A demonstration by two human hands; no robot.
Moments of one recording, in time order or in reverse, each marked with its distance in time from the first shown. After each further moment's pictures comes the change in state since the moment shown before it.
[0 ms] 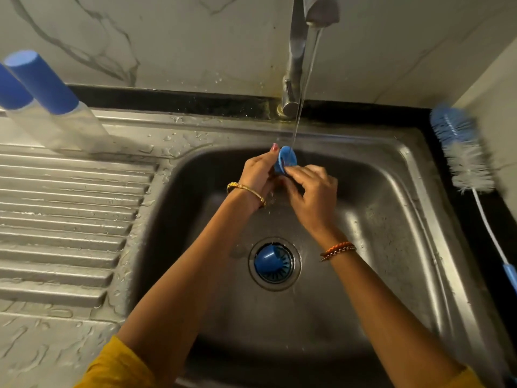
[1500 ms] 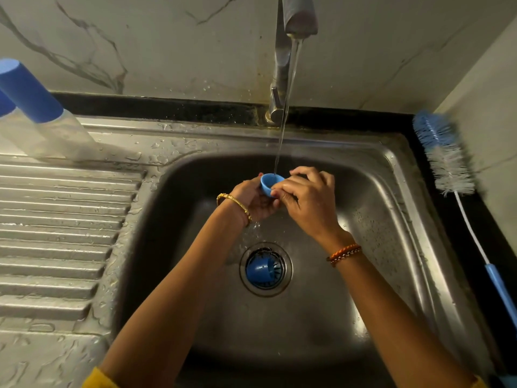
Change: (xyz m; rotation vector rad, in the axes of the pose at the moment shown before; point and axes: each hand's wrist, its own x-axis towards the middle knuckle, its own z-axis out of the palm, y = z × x) left_hand -0.017 -0.002 0.002 -0.150 0.075 -0.398; right_hand 0.007 0.003 -0.022 -0.135 -0.108 -0.236
